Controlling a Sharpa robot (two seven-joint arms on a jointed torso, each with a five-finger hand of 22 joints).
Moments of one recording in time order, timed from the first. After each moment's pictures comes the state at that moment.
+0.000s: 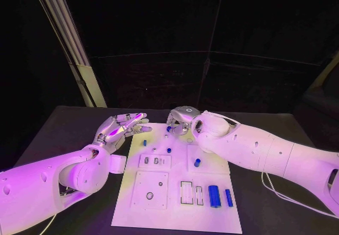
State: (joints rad) left arm 1.22 -0.85 -0.14 1.60 0.13 -0.26 0.61; left_hand 1.33 0.03 0.04 0.08 0.06 0.97 0.21 0.12 0.07 1.07 0.16 0.13 0.07 1.18 0.11 0.22 0.16 0.18 0.91 0.22 0.32 0.12; right arm 1.13 -0.49 0.15 1.18 -1.79 -0.23 -0.16; right_hand 1.22 -0.06 0.40 -0.18 0.11 0.97 0.18 0.06 0.06 1.08 0.11 0.06 0.06 1.41 0.02 1.08 0.63 0.12 1.18 0.13 1.31 0.95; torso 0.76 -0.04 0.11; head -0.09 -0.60
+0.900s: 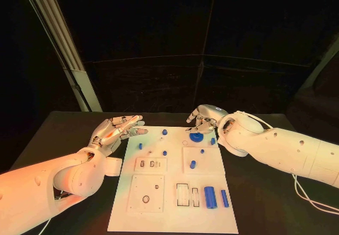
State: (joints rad) left arm 1.23 -0.86 -0.14 1.60 0.13 -0.26 0.60; left_hand 1.33 0.03 0.04 0.08 0.06 0.97 0.21 0.11 0.07 1.07 0.16 0.13 0.07 1.18 0.11 0.21 0.16 0.18 0.91 0.22 0.32 0.11; right arm 1.13 -0.78 0.15 1.41 -1.52 -0.31 -0.19; right_hand 1.21 -0.13 0.17 0.06 0.24 0.95 0.13 0.08 0.07 1.40 0.04 0.41 0.27 1.46 -0.03 1.24 0.91 0.10 1.32 0.08 1.39 1.14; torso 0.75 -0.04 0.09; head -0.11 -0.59
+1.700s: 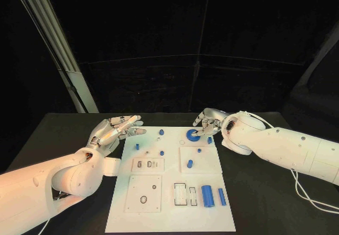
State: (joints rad) left arm 1.22 -0.85 -0.15 1.59 0.13 -0.25 0.60; left_hand 1.33 0.03 0.04 0.08 0.06 0.97 0.21 0.11 0.07 1.07 0.16 0.13 0.07 1.18 0.11 0.21 0.16 0.18 0.91 0.22 0.32 0.12; right arm 1.12 -0.80 0.15 1.38 -1.40 -0.21 -0.28; right_hand 1.38 -0.12 -0.02 0.25 0.27 0.88 0.15 0.12 0.07 1.29 0.06 0.84 0.82 1.47 -0.02 1.40 1.16 0.07 1.38 0.09 1.45 1.27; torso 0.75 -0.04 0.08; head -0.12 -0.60
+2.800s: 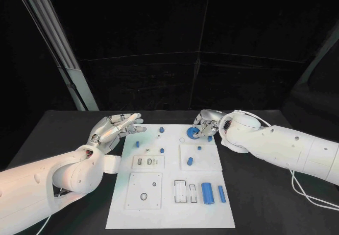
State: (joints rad) left arm 1.22 -0.85 -0.15 1.58 0.13 -0.25 0.60; left_hand 1.33 0.03 0.04 0.07 0.06 0.97 0.21 0.11 0.07 1.07 0.16 0.12 0.07 1.18 0.11 0.21 0.16 0.18 0.91 0.22 0.32 0.11; right arm 1.11 -0.77 0.15 1.35 -1.50 -0.14 -0.30; right_hand 1.49 -0.07 0.03 0.21 0.26 0.90 0.15 0.16 0.07 1.31 0.05 0.97 0.97 1.47 -0.02 1.43 1.23 0.07 1.40 0.09 1.47 1.31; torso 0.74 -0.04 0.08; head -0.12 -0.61
